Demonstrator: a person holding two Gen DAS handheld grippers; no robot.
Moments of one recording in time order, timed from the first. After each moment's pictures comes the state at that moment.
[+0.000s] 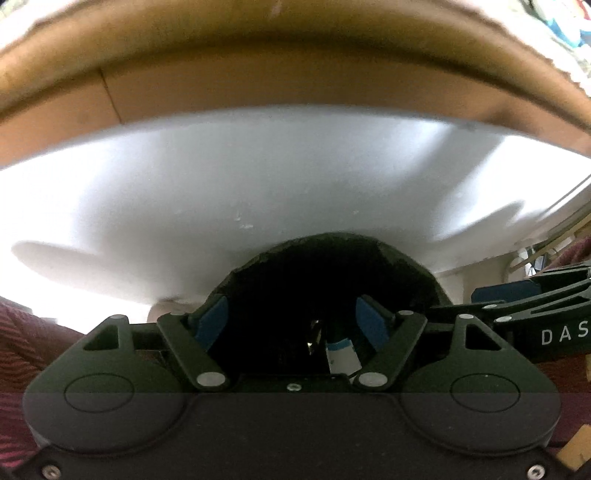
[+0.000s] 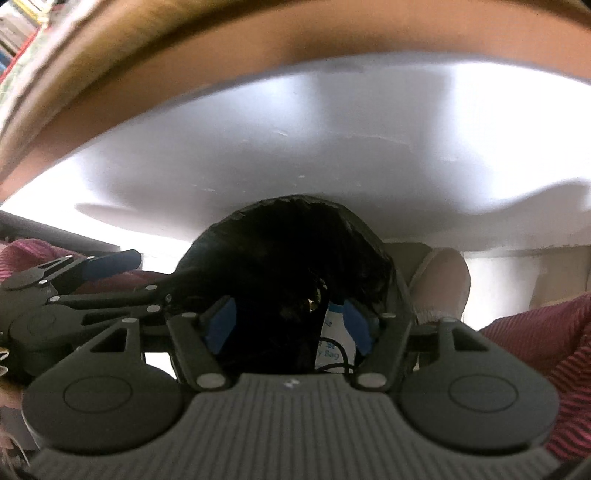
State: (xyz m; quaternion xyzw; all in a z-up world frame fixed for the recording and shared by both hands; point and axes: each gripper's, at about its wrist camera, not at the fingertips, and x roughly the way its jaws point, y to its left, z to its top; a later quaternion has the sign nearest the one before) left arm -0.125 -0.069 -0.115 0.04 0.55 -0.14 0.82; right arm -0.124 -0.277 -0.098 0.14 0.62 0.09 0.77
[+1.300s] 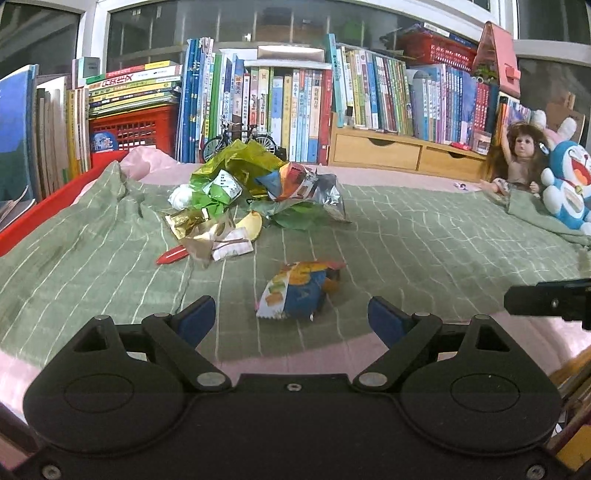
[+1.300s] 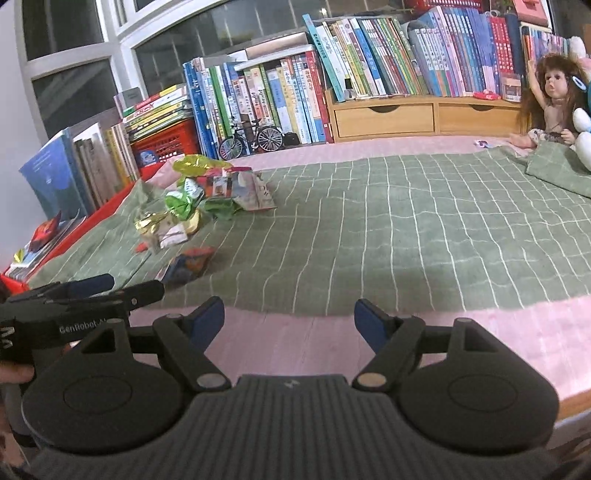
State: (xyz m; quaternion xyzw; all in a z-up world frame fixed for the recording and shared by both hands) left arm -0.041 -0.032 0.033 0.00 0.27 -0.09 0.96; right arm -0.061 -0.297 0.066 0.09 0.32 0.11 0.94
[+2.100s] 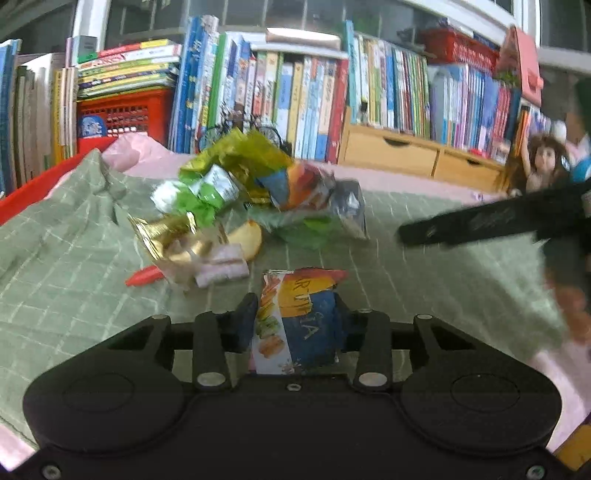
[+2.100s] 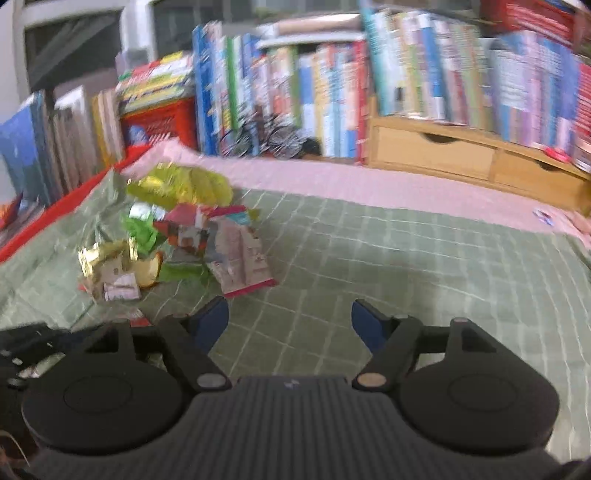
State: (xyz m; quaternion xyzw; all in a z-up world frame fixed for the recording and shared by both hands) left arm 0.025 -0.035 0.017 -0.03 0.27 -0.09 0.96; right arm 0.102 -0.246 0.064 -0.03 0.34 0.15 0.93
